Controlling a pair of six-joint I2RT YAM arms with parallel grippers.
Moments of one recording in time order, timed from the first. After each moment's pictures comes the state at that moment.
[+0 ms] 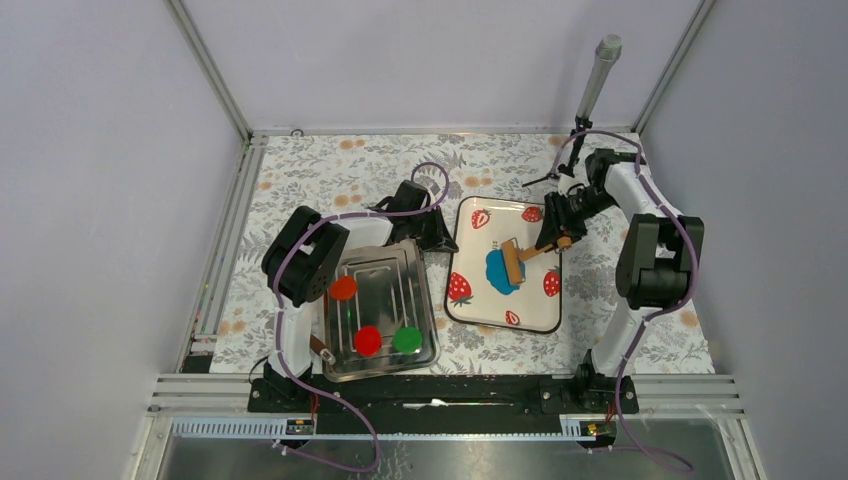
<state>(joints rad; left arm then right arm) -0.57 2.06 1.23 0.00 0.45 -0.74 -0.07 1.86 1.47 -1.23 -0.66 -0.24</state>
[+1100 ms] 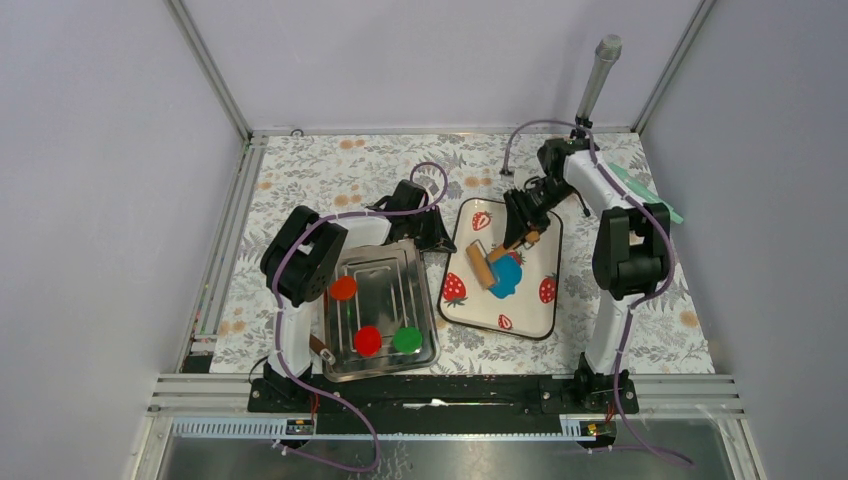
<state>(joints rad) -0.56 2.06 1.23 -0.02 0.46 -0.72 0.16 1.99 1.58 -1.28 -0.73 -0.29</state>
